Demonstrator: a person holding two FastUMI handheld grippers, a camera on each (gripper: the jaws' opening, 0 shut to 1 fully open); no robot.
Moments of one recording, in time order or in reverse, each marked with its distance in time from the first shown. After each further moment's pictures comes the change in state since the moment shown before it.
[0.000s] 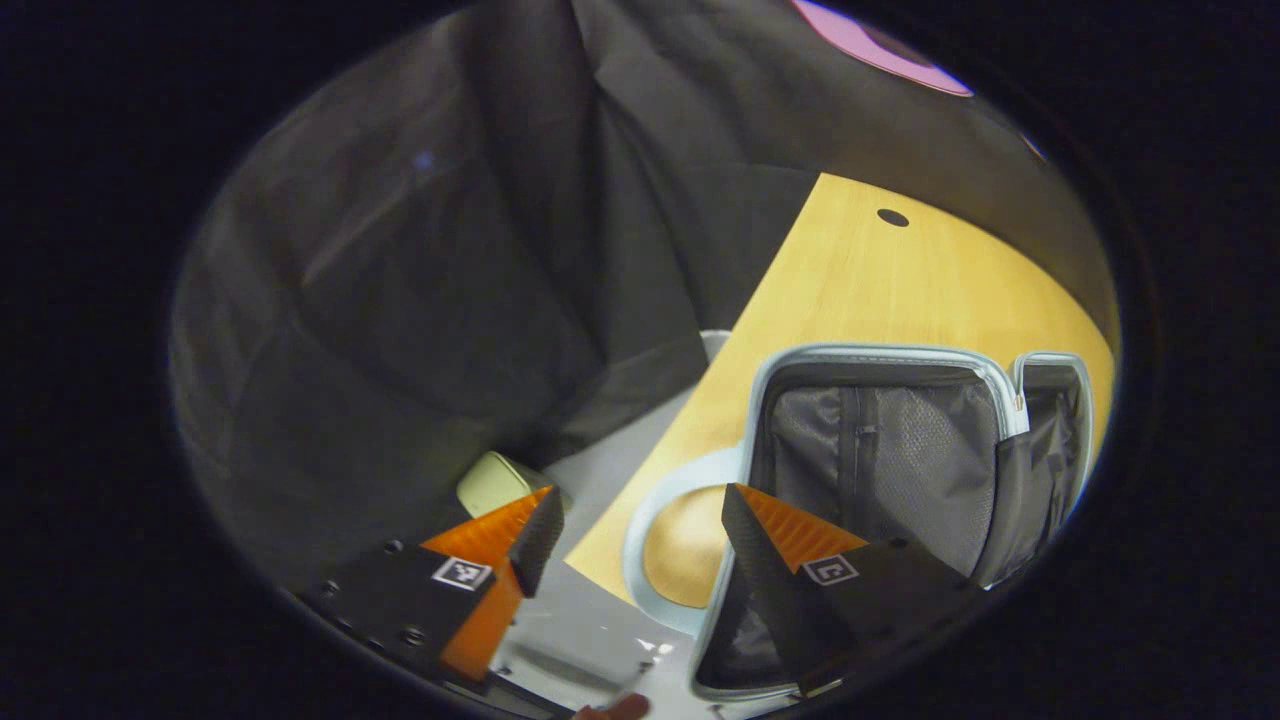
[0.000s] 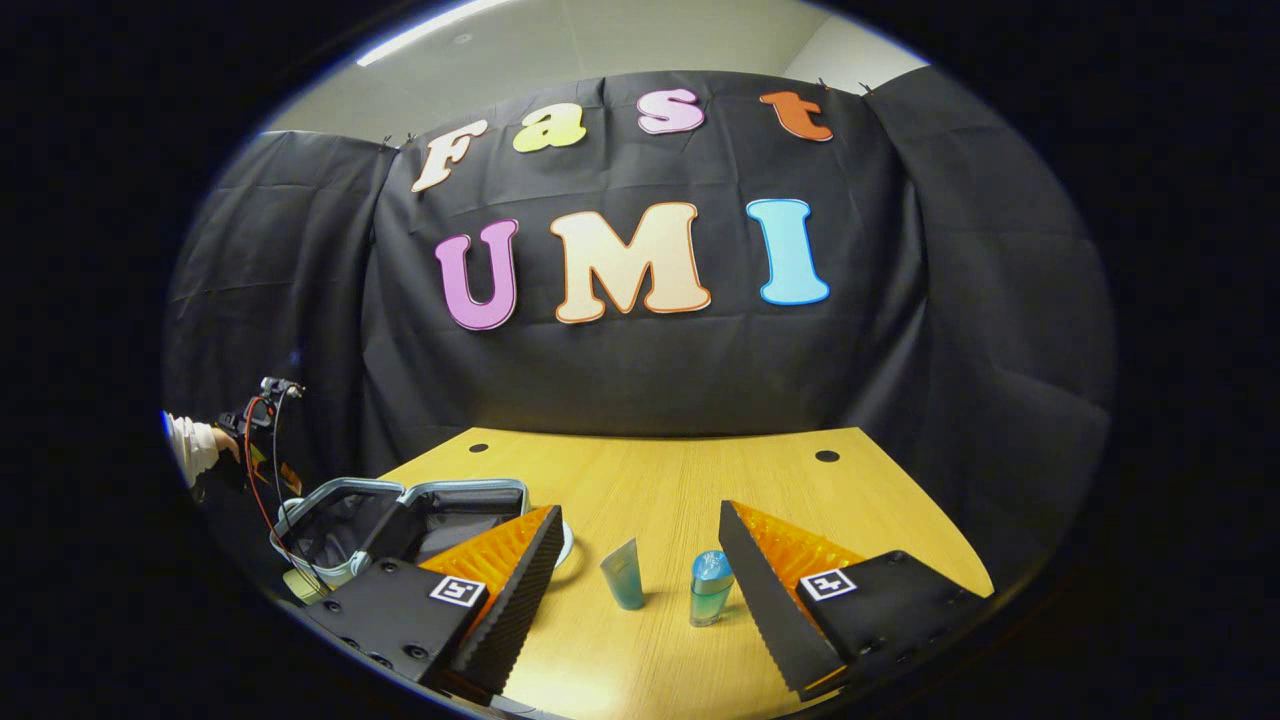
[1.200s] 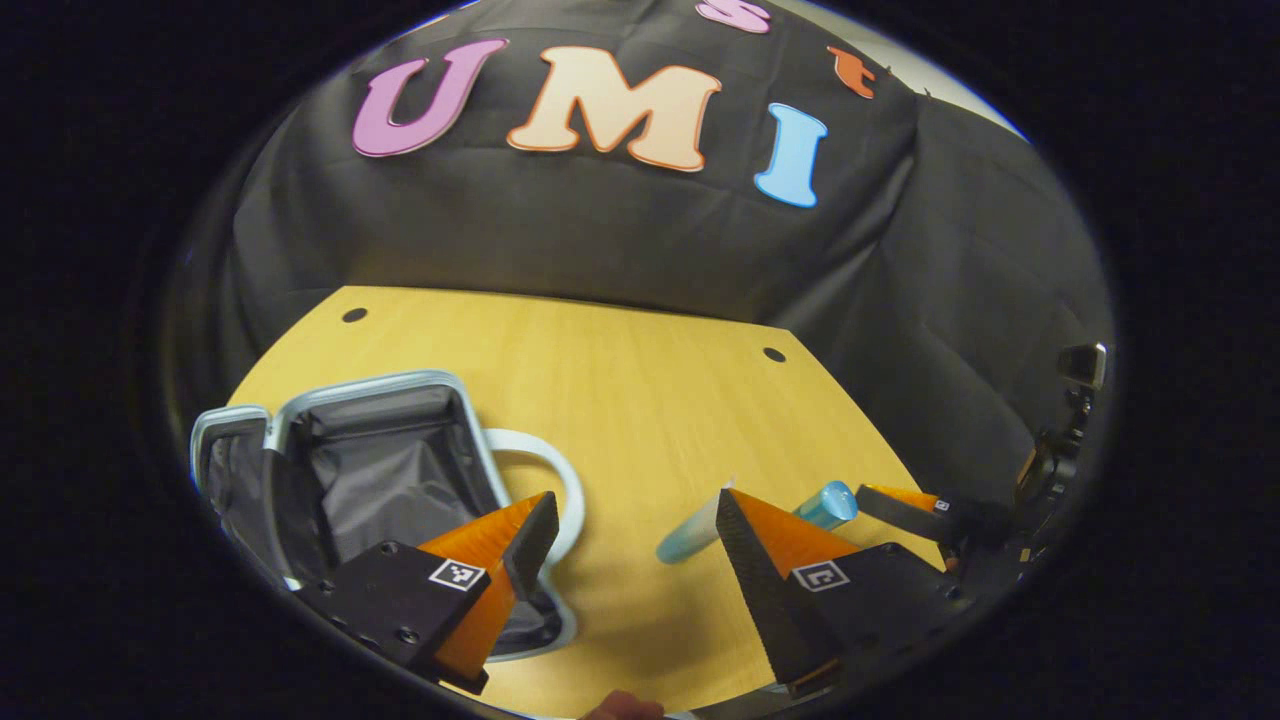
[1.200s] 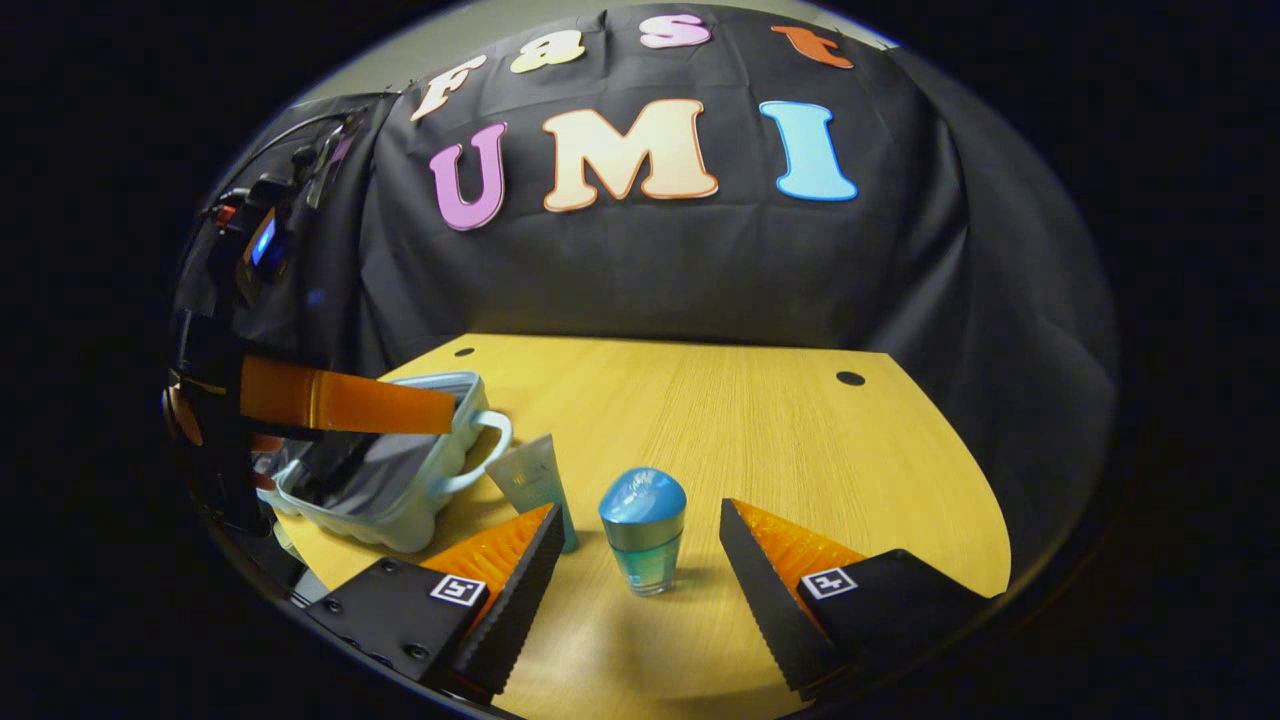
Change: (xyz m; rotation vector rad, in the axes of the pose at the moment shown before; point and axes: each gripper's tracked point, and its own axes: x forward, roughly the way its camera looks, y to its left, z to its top) left arm -0.282 -0.535 -0.065 0.198 -0.345 -0.928; right arm 0.079 -0.070 -0.131 -0.069 0.256 0.076
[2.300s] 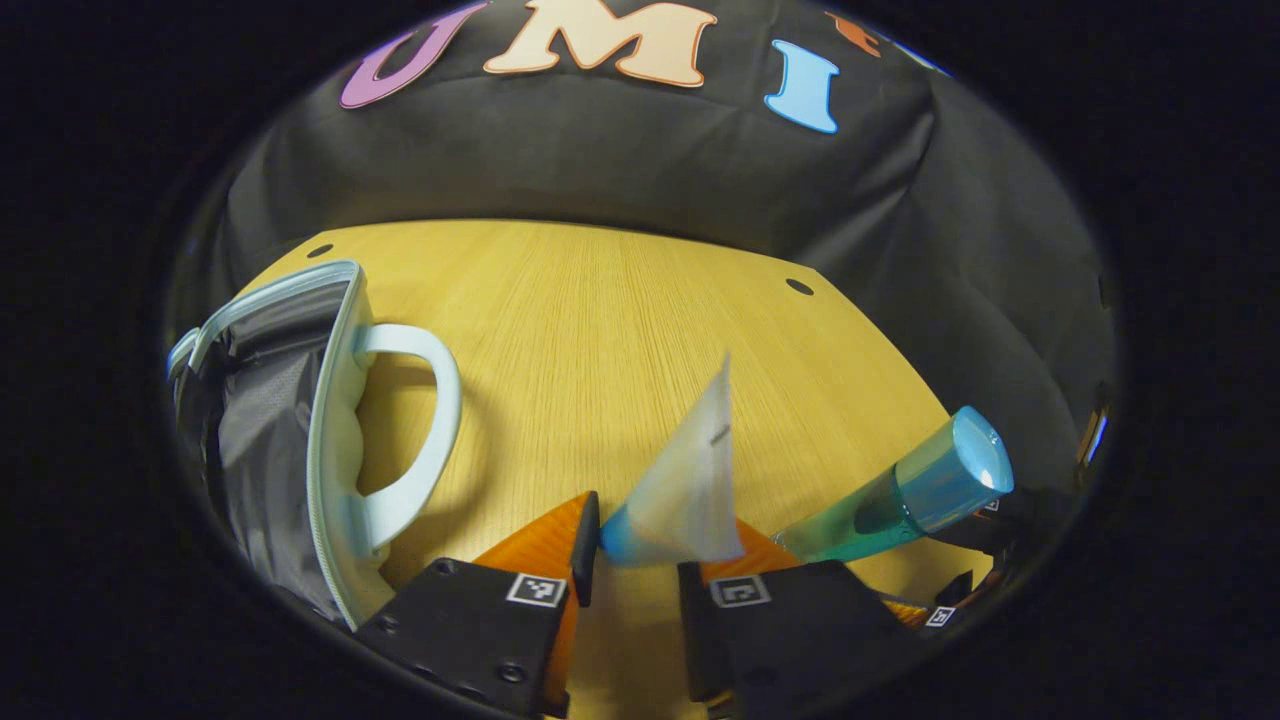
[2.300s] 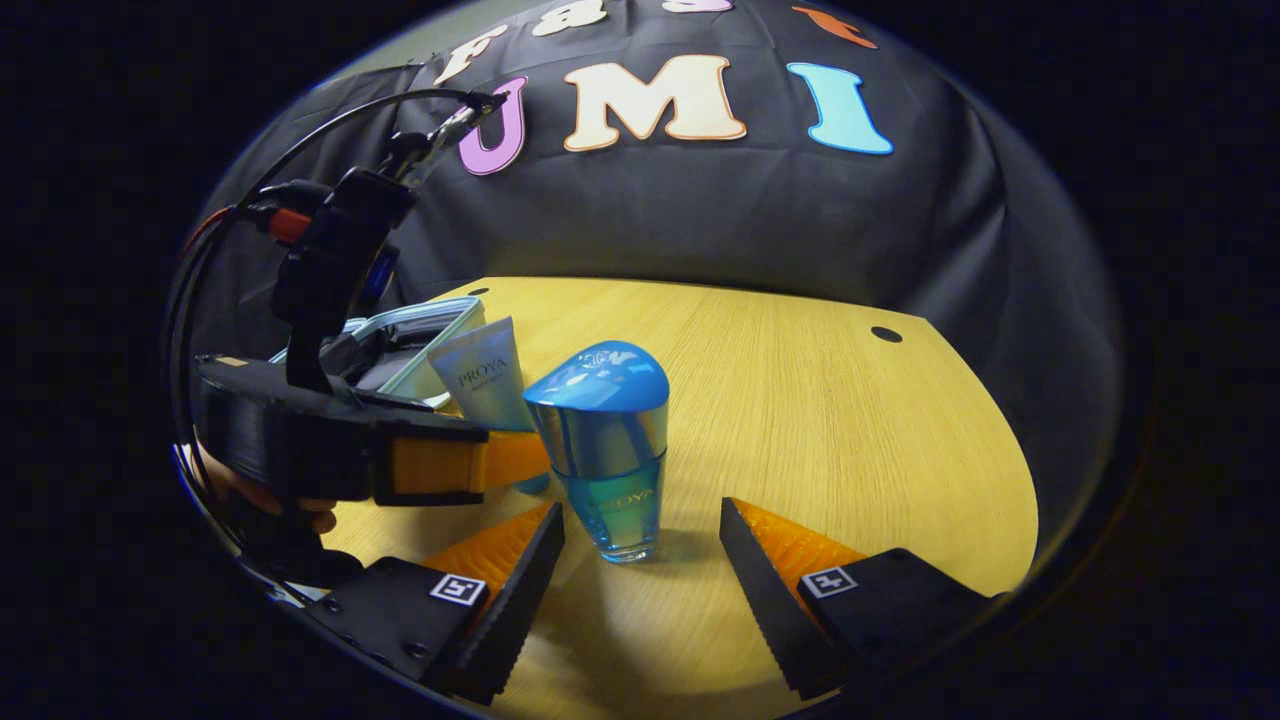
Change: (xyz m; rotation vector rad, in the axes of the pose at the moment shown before) left arm 0.099 -0.018 -0.086 -0.033 0.103 0.076; right arm 0.033 -0.012 -0.058 -0.060 0.101 0.089
